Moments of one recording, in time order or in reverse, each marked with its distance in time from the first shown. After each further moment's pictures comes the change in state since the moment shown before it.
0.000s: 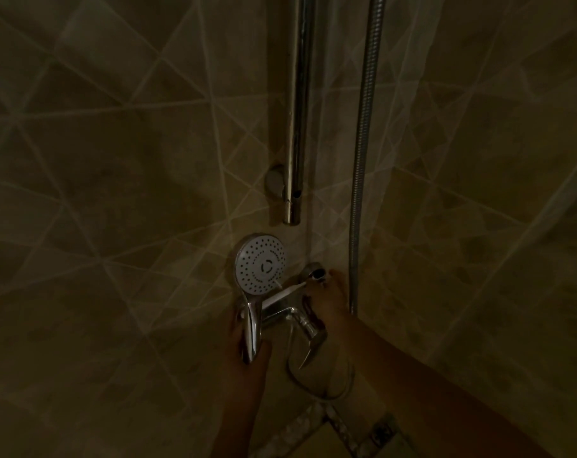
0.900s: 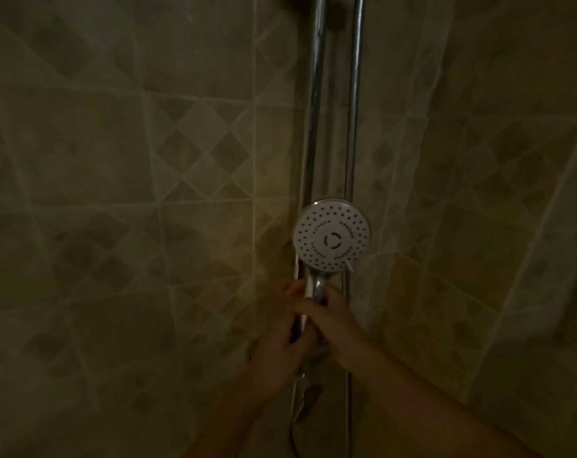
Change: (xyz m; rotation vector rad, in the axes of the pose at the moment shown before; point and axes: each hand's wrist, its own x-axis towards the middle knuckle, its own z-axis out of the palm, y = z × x) left_hand -0.088 0.167 -0.055 0.020 -0.027 0.569; right_hand -0.137 -0.127 -0.096 0.166 -0.624 -0.448
